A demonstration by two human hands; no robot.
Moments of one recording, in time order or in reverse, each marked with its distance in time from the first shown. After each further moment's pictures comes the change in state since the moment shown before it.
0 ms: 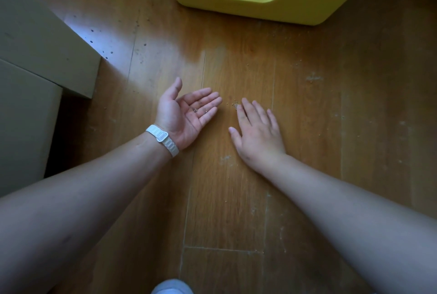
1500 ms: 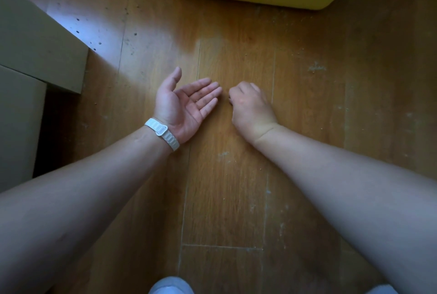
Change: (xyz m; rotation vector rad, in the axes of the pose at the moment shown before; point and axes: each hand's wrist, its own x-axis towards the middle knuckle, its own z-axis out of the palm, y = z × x) left_hand 0.010 -0.005 0.008 -0.009 0.012 0.014; right_hand 0.049 -0.004 -0.008 0.164 0.201 -0.118
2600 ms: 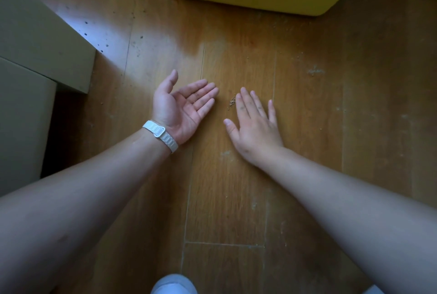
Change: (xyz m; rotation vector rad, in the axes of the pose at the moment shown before) left_hand -0.011 0.007 -0.008 -0.032 0.011 0.027; right_hand -0.045 -0.011 -0.009 -0.122 -0.305 0.172
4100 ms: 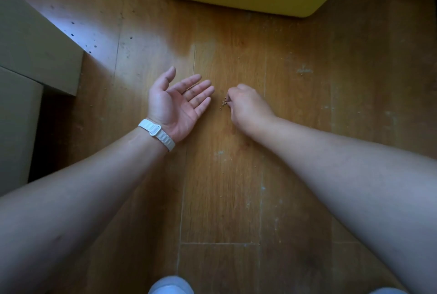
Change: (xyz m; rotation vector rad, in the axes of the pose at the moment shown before) left_hand 0.001 0.000 0.009 0.075 0.019 0.030; right_hand 0.043 -0.002 -0.033 0.045 -0.009 -0.006
